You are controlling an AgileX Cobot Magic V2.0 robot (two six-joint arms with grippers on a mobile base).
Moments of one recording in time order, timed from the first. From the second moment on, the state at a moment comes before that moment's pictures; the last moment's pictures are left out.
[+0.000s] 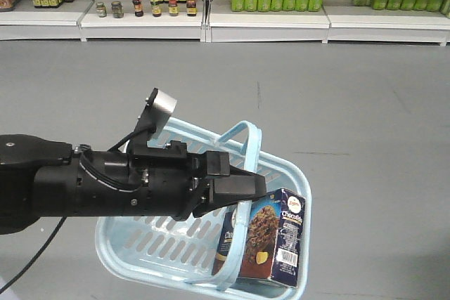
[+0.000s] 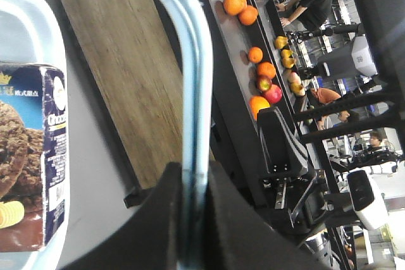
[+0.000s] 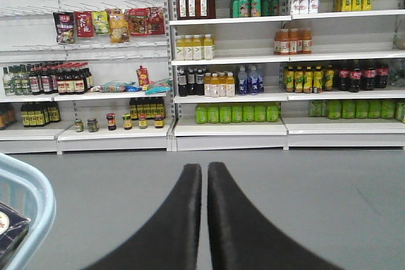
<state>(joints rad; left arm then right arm) -0.57 1.43 -0.87 -1.67 0.73 0.80 0.02 -0.01 0.03 -0.07 0.01 0.11</state>
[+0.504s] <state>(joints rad) -0.57 1.43 -0.87 -1.67 0.73 0.80 0.02 -0.01 0.03 -0.07 0.02 0.11</state>
